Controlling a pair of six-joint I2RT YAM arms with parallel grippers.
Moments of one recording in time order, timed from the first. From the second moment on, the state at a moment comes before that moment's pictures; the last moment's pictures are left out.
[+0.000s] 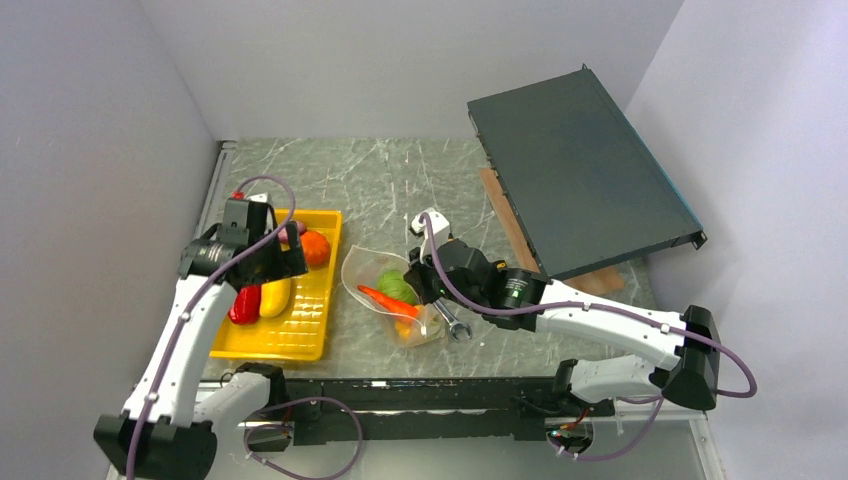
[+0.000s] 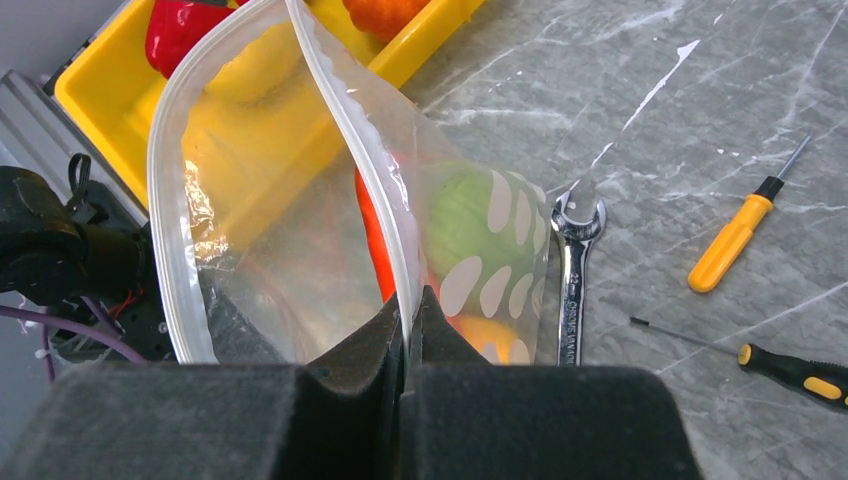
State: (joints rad) left arm -0.13 1.03 1.06 -1.02 -0.13 -0.31; right arm 1.14 1.21 1.01 -0.29 0.28 0.37
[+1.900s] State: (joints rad) left arm -0.11 0.71 0.92 -0.82 0.09 -0.34; right arm 1.14 1.26 1.08 -0.33 0.24 0.42
